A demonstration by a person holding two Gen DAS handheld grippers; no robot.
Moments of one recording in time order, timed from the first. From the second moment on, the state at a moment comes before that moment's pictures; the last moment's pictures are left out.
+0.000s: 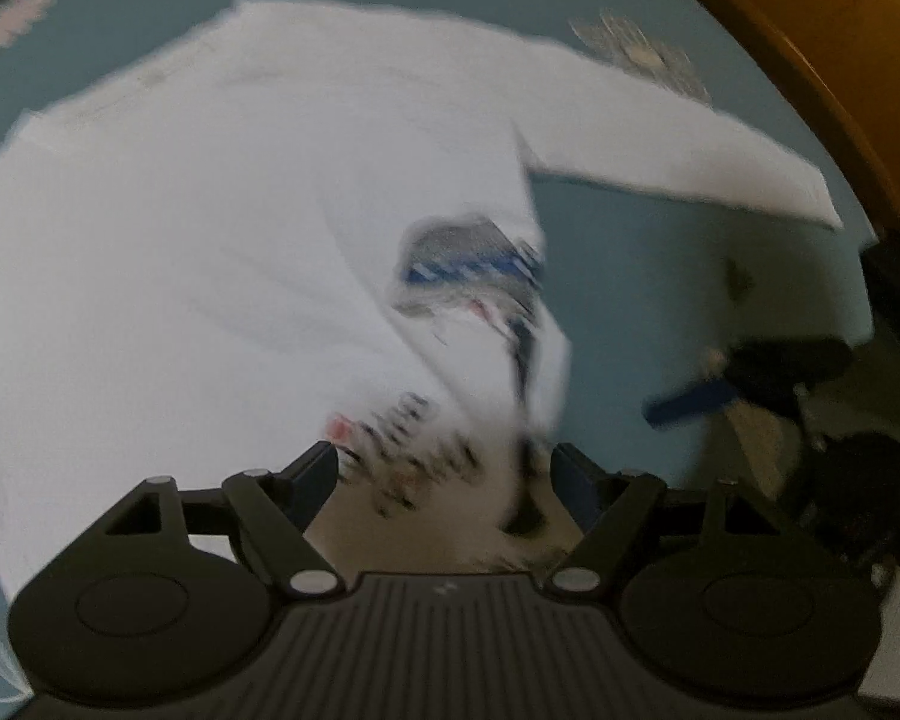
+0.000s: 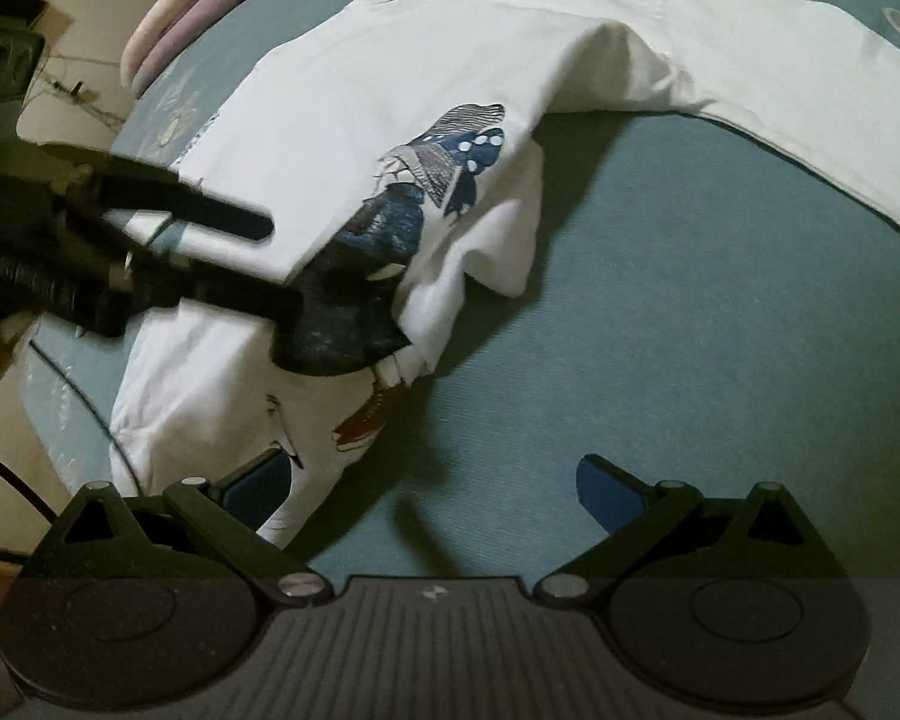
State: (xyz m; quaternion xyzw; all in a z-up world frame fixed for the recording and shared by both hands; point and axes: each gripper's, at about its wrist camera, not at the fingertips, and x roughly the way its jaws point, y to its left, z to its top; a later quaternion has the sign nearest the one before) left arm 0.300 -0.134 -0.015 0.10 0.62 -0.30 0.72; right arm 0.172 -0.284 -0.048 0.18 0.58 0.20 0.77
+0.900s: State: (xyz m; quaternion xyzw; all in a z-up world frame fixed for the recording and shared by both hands) left arm 0.284 -0.072 -0.031 0.17 0.60 -0.14 0.77; right arm 0.150 -0.275 -0.047 0.12 0.57 0.18 0.79
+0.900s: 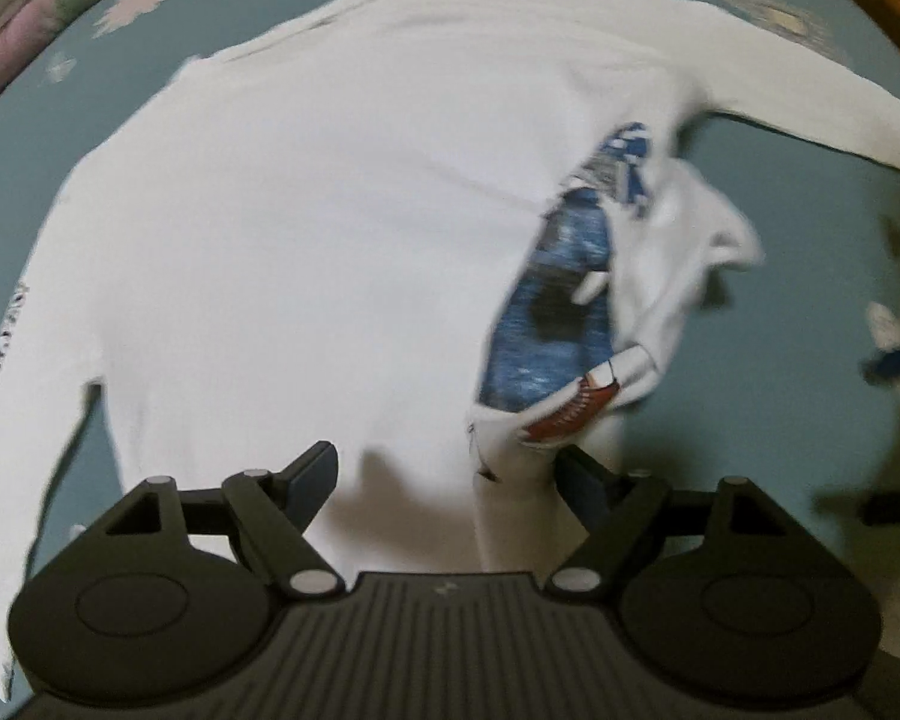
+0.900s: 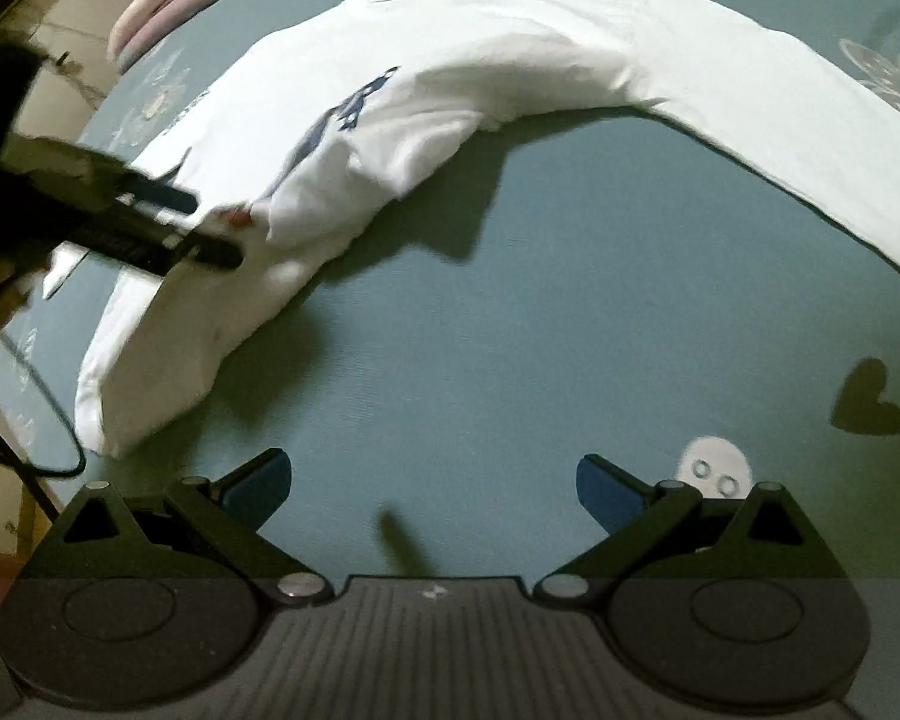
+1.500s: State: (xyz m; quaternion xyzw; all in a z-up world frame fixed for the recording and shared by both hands) left arm 0.302 -0.025 -0.051 0.11 0.61 -0.15 0.77; right arm 0.235 -0.226 -0.036 0.08 0.48 0.29 0.82
